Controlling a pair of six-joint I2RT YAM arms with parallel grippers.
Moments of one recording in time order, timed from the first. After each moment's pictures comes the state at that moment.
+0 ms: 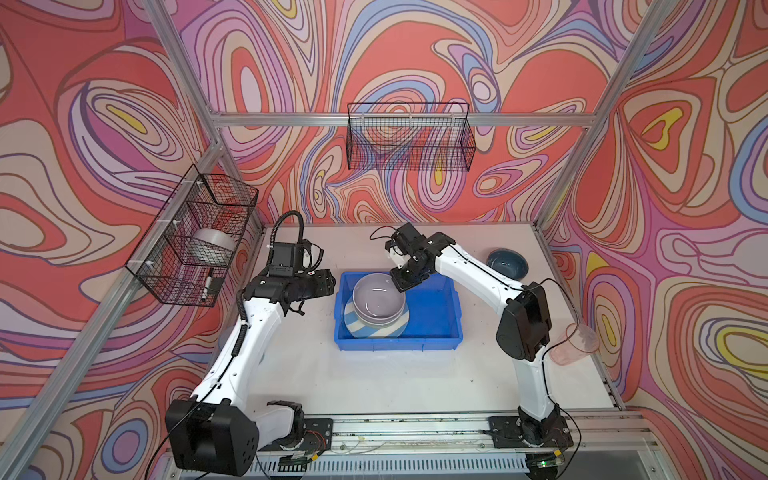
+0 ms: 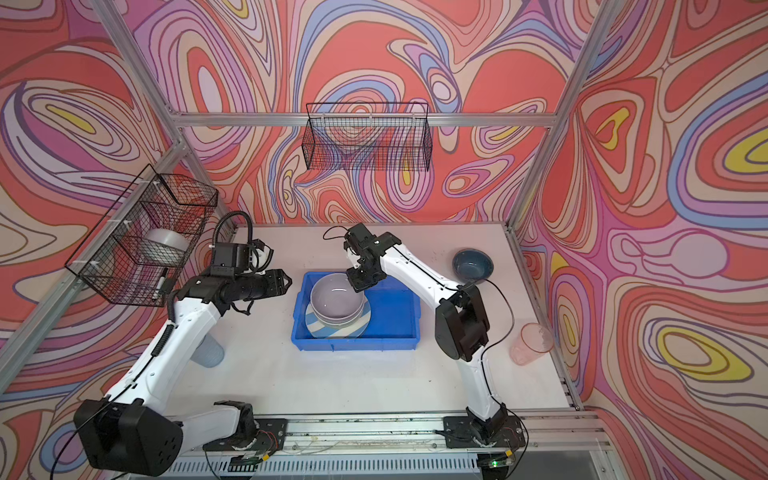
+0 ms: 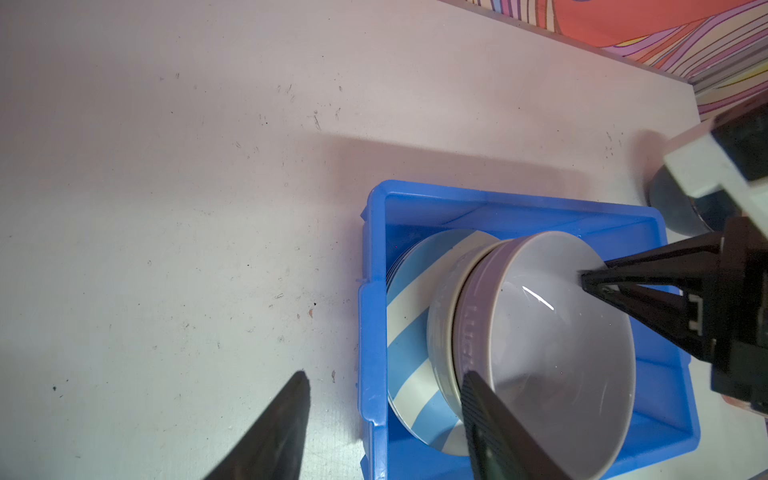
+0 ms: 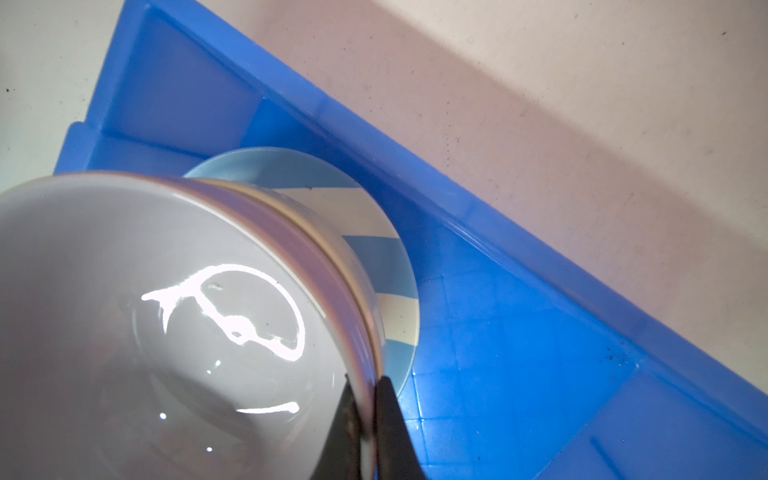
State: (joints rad) left arm -0.10 1.23 1.13 -0.77 0.20 -0.29; right arm 0.67 2.10 1.98 -1.06 -0.13 0.15
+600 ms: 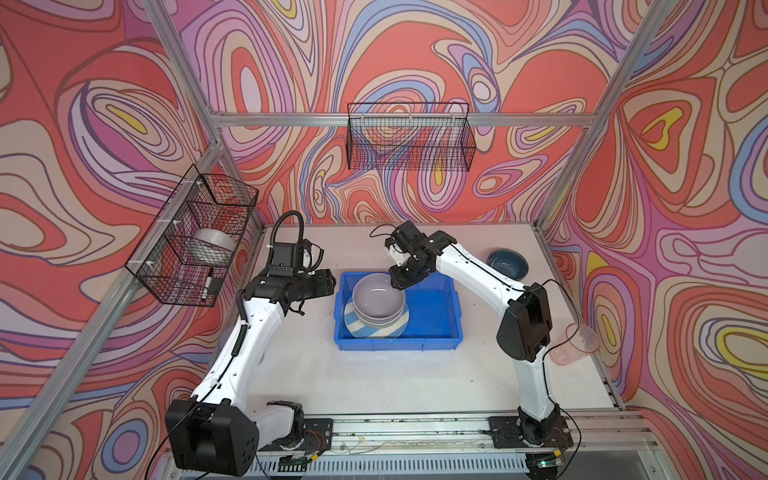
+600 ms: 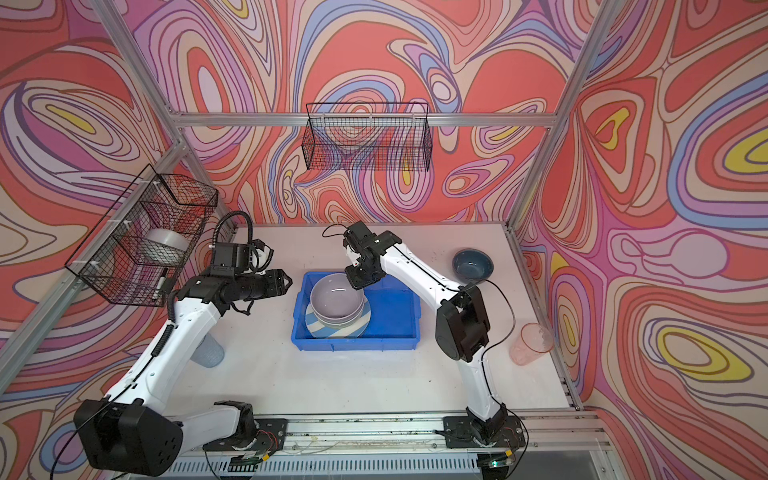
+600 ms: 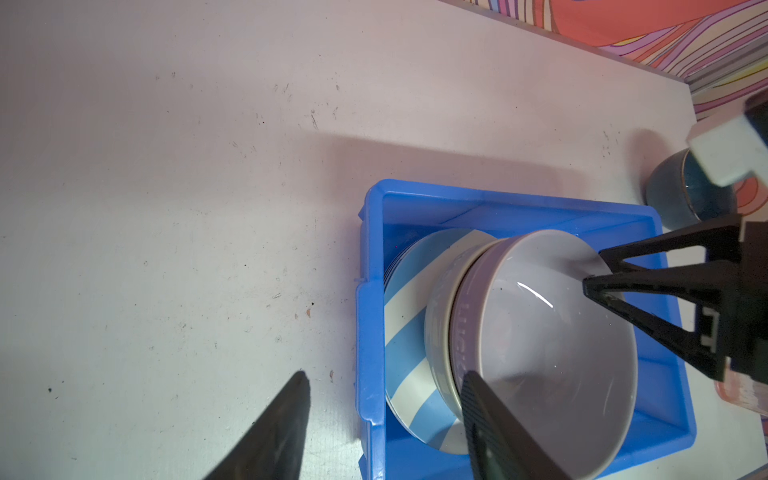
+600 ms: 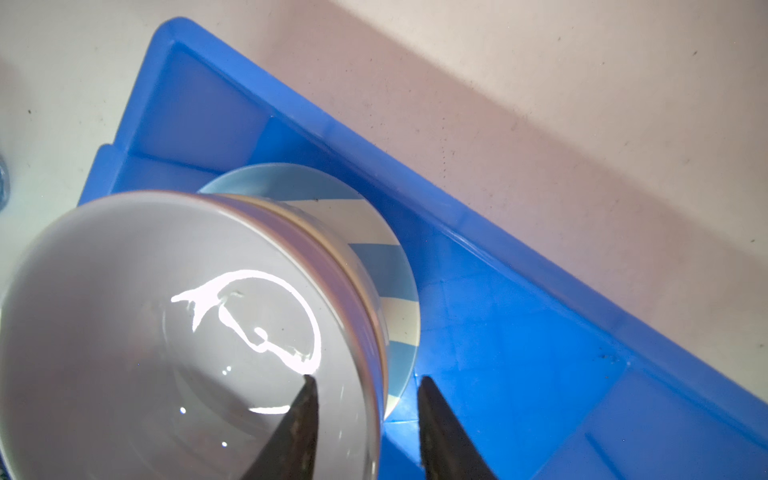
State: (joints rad) left arm -0.10 1.23 1.13 -0.77 0.20 -0.29; right arm 0.67 2.08 2.00 -1.06 -0.10 0.17
